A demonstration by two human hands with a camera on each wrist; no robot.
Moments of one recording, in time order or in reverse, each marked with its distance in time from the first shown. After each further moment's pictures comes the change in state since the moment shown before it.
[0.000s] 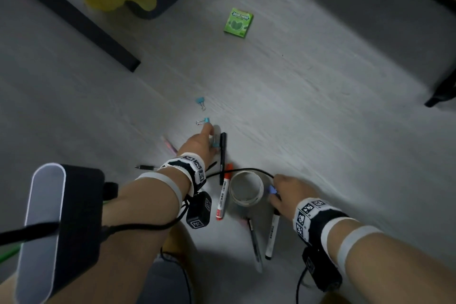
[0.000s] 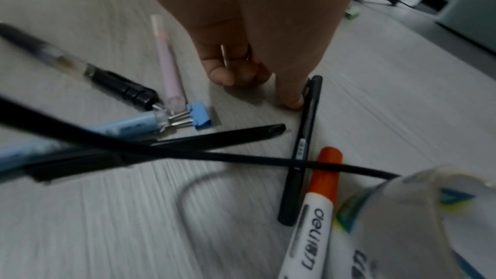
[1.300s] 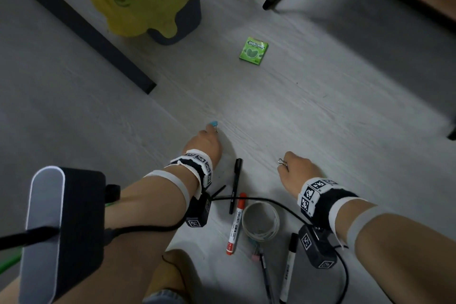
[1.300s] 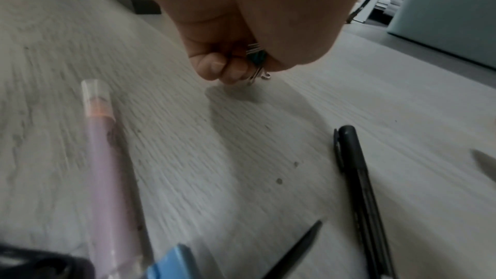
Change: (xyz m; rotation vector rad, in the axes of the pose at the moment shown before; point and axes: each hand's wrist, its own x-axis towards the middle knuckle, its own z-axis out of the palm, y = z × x) left_hand 0.053 0.002 -0.036 0.193 0.173 -0.010; right_hand 0.071 -0.025 -0.076 0.134 0.203 0.129
